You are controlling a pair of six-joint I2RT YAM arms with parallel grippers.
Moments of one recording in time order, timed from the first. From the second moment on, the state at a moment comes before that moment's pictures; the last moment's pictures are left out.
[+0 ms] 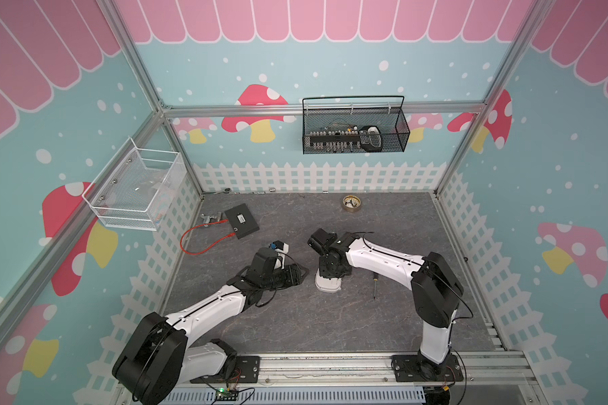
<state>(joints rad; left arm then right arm) -0.51 1.24 0.56 0.00 0.33 -0.68 0.84 1.90 1.46 -0.94 0.17 0.78</state>
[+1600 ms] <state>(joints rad) -0.51 1.23 0.56 0.00 0.33 -0.68 0.82 1.87 1.42 -0.92 0.14 0.79</state>
